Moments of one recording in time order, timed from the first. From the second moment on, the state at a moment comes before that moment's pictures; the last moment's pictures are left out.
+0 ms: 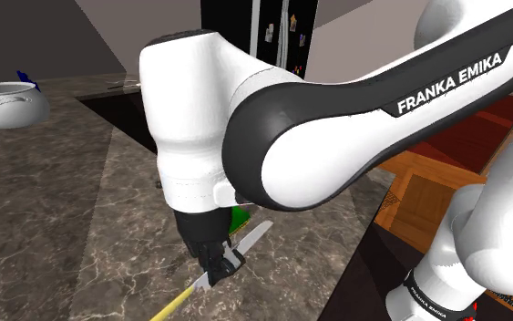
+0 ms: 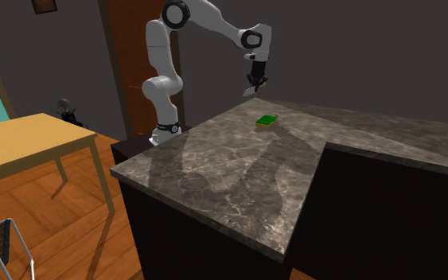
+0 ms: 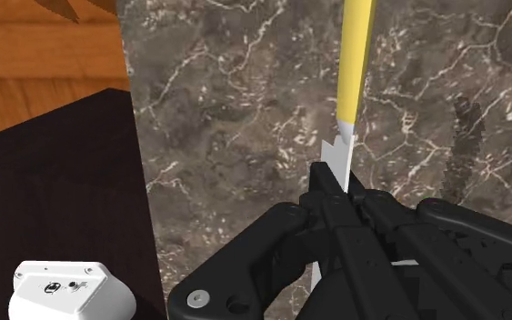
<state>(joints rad) 0.32 -0.01 0.71 -2.02 0.07 1.95 2.38</state>
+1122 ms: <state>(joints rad) 0.34 0.12 0.72 -2.13 -0.02 2.15 2.45</state>
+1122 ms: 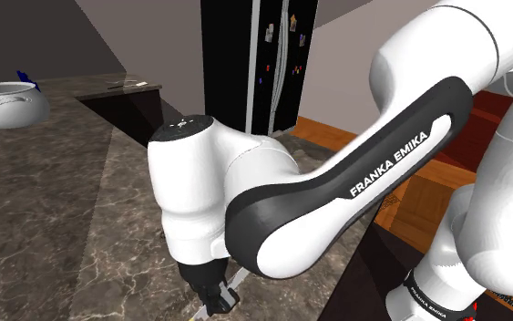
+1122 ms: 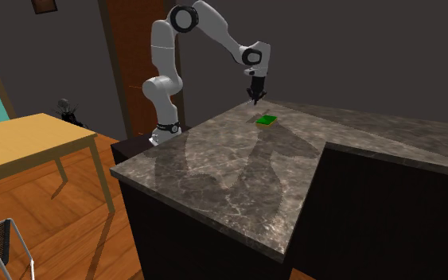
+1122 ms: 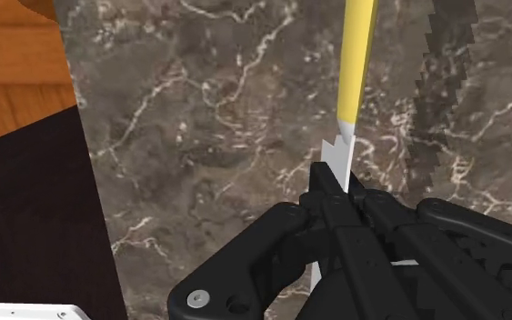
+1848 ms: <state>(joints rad) 0.35 0.16 0.71 -2.15 -0.05 2.20 2.47</state>
